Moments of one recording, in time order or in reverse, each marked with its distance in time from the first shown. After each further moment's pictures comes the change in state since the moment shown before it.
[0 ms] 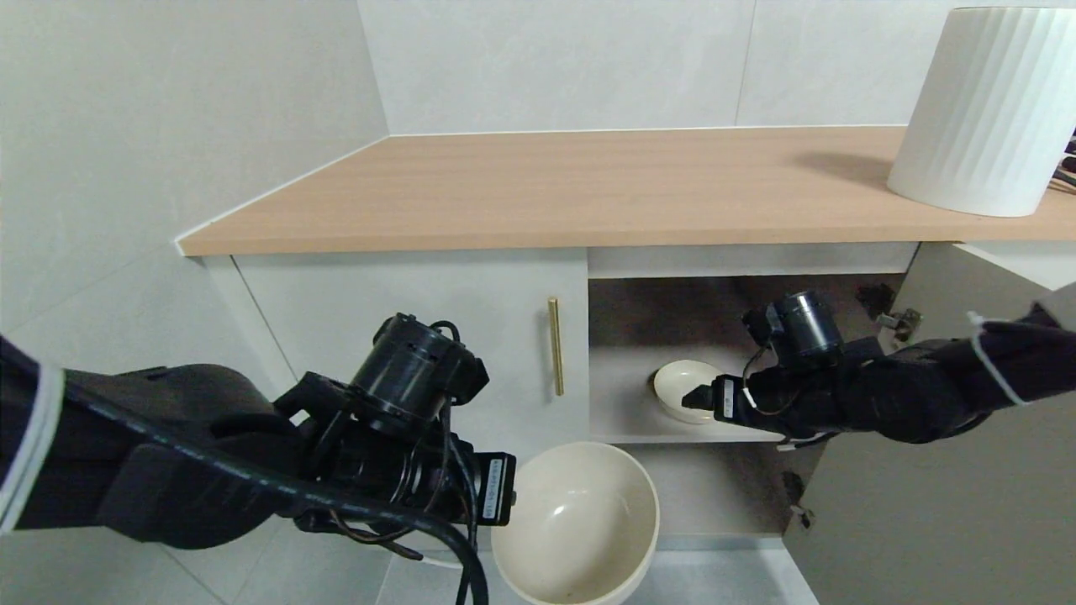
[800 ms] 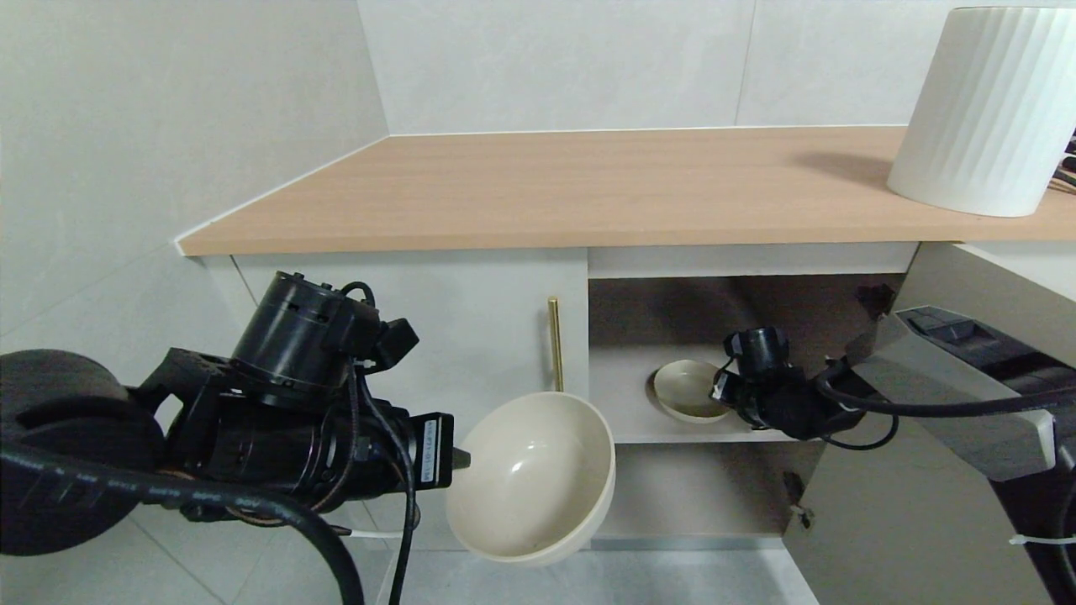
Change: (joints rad) left arm 0.103 -0.166 0.039 0.000 -0.020 -0.017; right arm -0.169 0.544 -0.376 -0.285 -0.286 0.137
